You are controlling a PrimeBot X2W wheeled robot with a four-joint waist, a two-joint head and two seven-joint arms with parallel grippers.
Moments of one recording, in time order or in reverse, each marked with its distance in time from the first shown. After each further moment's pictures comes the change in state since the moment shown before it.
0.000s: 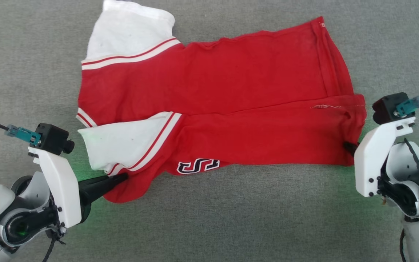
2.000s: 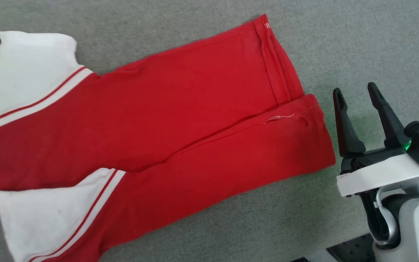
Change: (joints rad) left arm -0.464 0.192 0.010 0.234 0.115 0.000 -0.083; right arm 0.129 0.167 -0.015 -0.133 -0.097 0.000 -0.937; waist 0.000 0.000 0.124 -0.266
